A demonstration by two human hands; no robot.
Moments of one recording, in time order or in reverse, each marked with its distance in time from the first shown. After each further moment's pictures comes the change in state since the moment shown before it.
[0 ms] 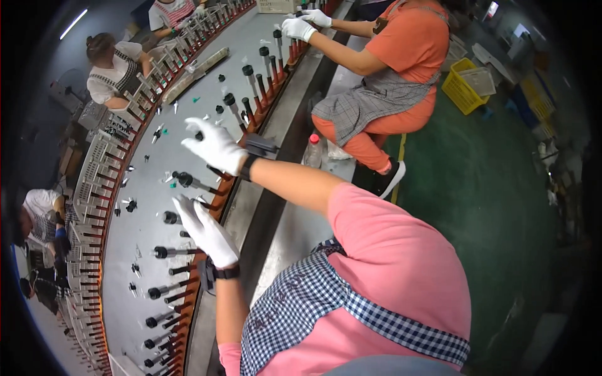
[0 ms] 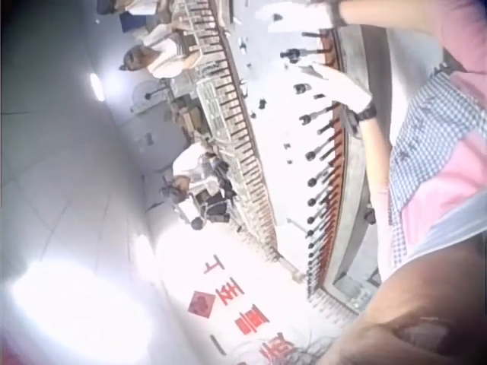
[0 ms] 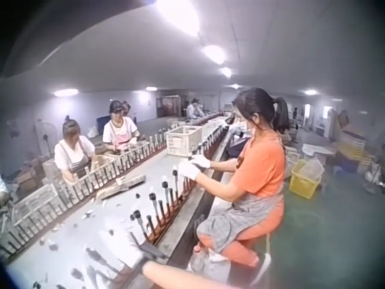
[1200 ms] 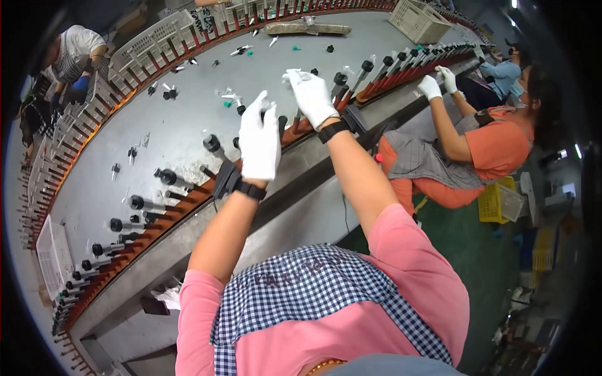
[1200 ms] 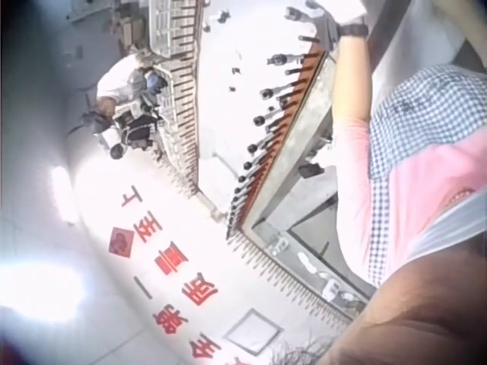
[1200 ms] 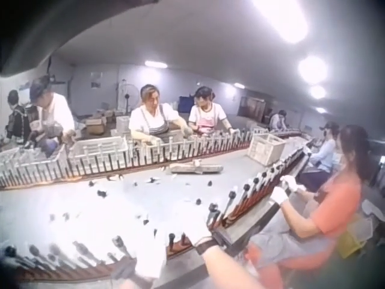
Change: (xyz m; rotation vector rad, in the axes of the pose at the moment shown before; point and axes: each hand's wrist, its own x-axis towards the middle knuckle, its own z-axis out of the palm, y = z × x) left_hand 0.032 -0.032 -0.071 0.174 0.083 0.126; right_hand -0.029 -0.015 0.071 -0.082 -0.349 0.187
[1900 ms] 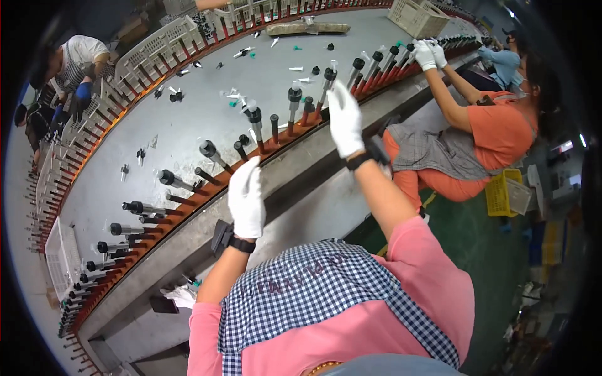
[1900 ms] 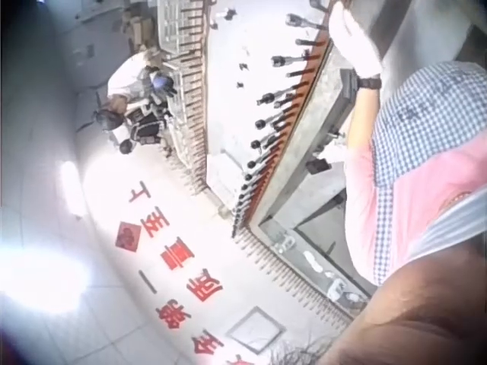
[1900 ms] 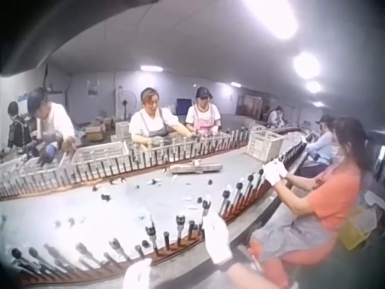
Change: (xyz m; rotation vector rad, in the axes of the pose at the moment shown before) left_hand -0.090 -0.009 -0.056 -0.008 -0.075 -0.137; right_hand -0.046 0.054 -0.054 -0.017 0.412 -0.265
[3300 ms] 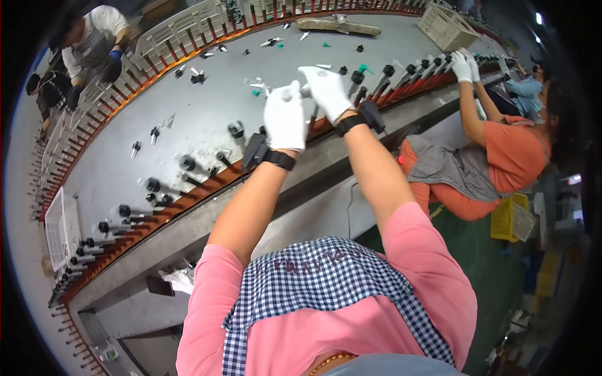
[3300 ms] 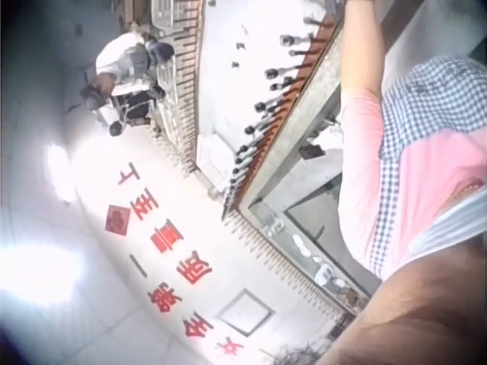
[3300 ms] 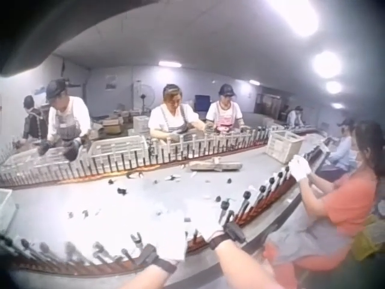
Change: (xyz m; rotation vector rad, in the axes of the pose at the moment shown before) left_hand 0.110 0.006 0.048 -0.091 0.249 -0.014; right_hand 0.008 -0.082 0.101 0.181 -0.537 0.358
